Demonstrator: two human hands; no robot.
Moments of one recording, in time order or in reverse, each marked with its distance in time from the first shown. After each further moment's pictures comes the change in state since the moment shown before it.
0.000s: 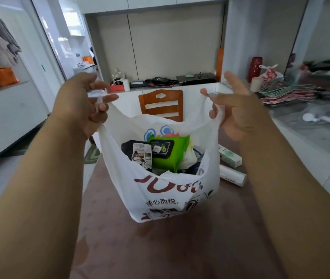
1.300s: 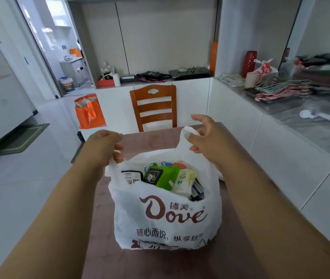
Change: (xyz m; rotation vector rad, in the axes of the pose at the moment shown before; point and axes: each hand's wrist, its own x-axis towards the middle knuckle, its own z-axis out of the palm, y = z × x) left_hand 0.034 -0.099 -0.002 0.533 0.014 -0.055; right_hand 0.007 0.071 -0.009 -0.845 0.000 0.141
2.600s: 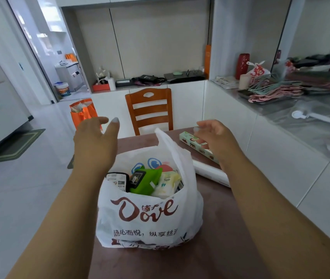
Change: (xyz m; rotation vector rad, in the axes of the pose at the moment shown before) left_hand -0.034 0.026 0.014 0.321 0.244 0.326; right_hand 0.024 0.032 -0.024 0.165 0.135 0.045
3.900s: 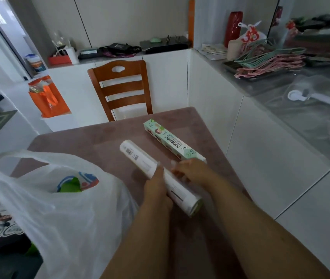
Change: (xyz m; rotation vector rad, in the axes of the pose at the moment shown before) left_hand -0.043 -0.011 0.379 -1.048 -0.256 -1.170; right_hand 0.145 0.200 -0.067 -0.286 -0.393 0.279
